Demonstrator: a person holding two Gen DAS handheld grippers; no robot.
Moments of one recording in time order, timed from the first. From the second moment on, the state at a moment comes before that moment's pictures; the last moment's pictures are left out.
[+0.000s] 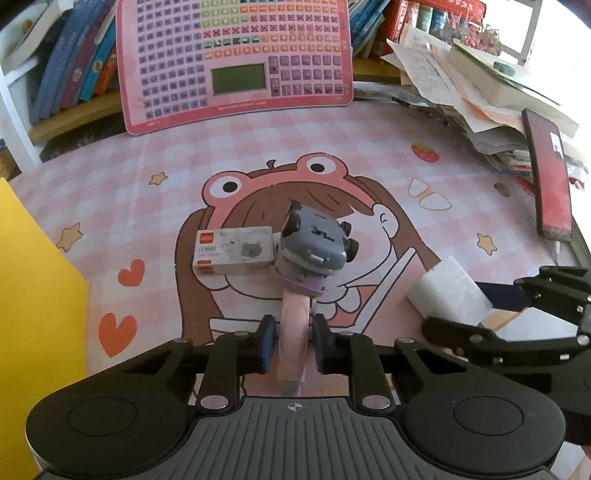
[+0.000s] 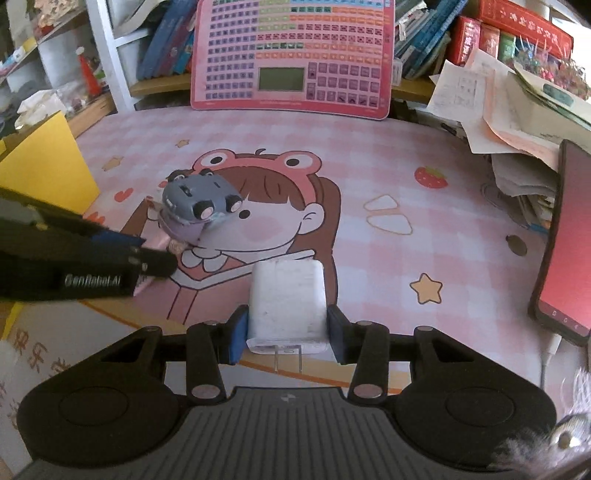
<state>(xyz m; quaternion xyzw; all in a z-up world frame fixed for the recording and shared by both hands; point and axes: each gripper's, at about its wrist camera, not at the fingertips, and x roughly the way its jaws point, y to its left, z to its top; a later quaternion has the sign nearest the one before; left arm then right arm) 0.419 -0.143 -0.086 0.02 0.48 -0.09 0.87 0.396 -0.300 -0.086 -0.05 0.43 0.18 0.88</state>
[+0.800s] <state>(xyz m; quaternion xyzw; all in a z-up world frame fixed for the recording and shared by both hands) 0.326 -0.109 -0.050 -0.08 0.47 -0.08 0.87 0.341 -0.287 -0.071 -0.04 0.44 0.21 0.87</state>
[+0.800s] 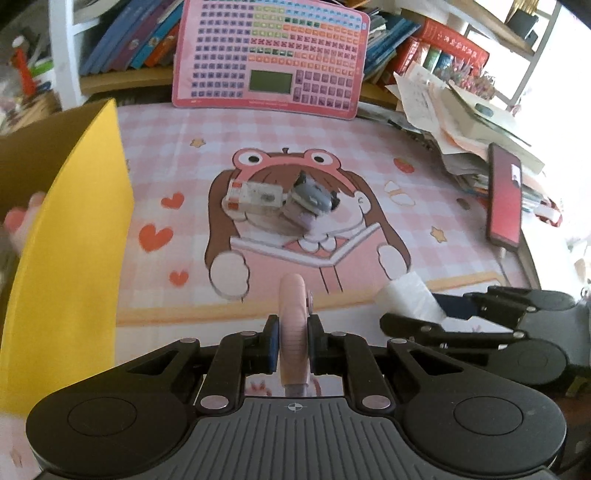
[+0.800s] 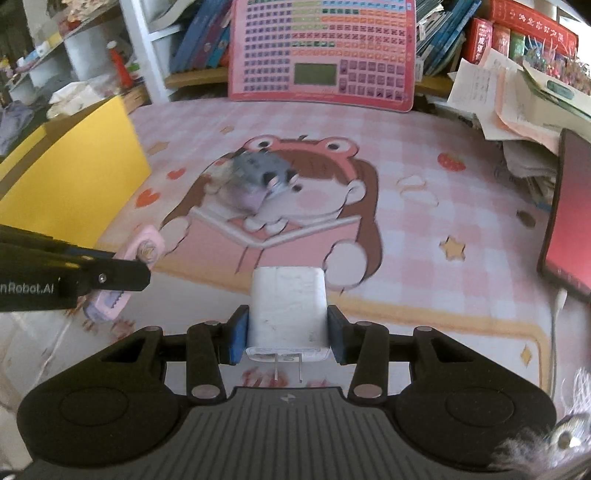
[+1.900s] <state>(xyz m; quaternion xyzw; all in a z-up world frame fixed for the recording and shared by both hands) 0.190 -0.035 -0.032 -0.09 0.45 -0.18 0.87 0.180 -0.220 -0.044 -0.04 0.43 0.15 0.89</state>
